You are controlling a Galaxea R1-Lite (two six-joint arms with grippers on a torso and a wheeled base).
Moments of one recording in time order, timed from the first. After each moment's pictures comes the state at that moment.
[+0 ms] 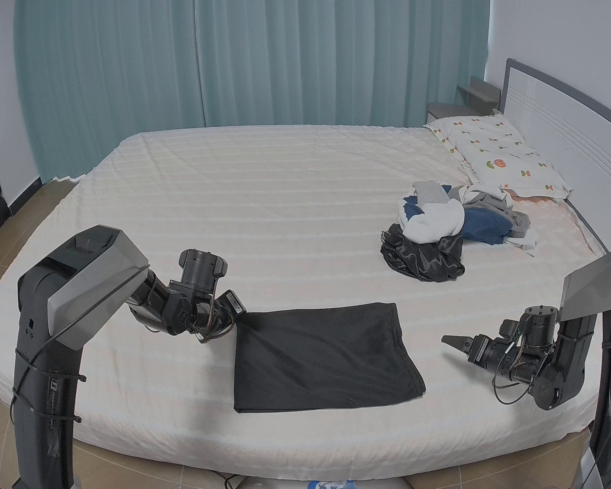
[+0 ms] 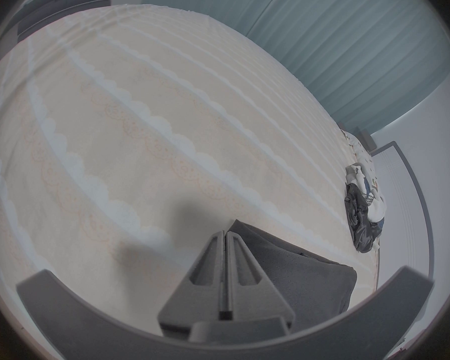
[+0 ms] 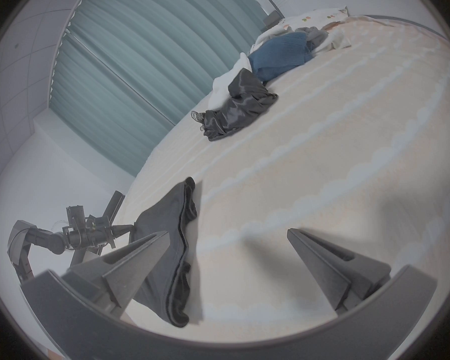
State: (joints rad) left arm -0.28 2.46 -1.34 -0.32 0.00 -0.85; right arm 0.07 2.38 -0.37 -1.51 0.35 0.57
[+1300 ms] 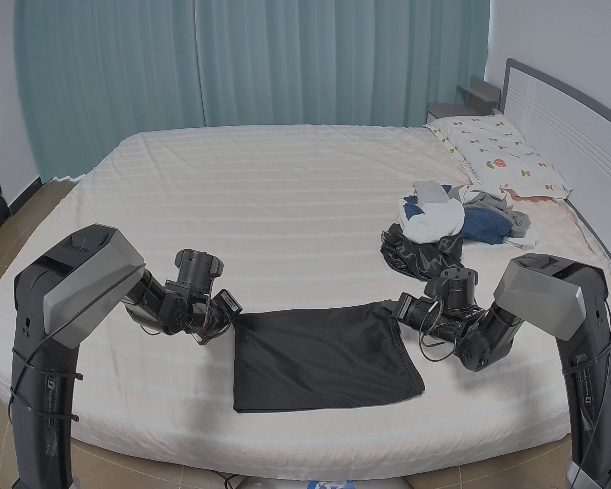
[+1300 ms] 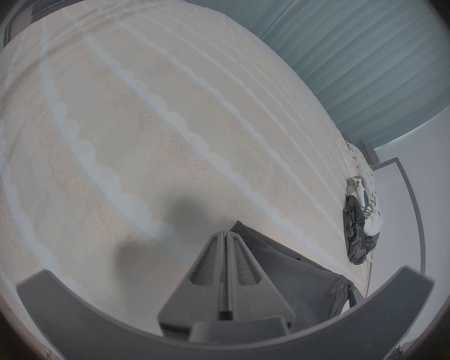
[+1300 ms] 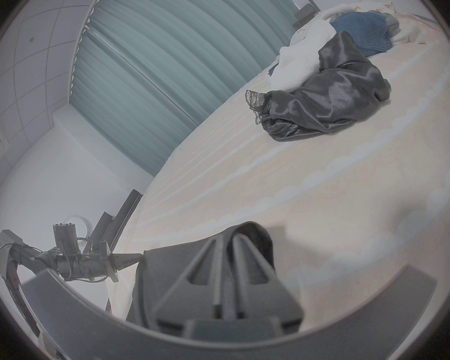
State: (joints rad) left arm -0.26 2.45 -1.32 -0.32 -0.01 -0.94; right arm 0.30 2.55 -1.09 -1.11 0.23 0.67
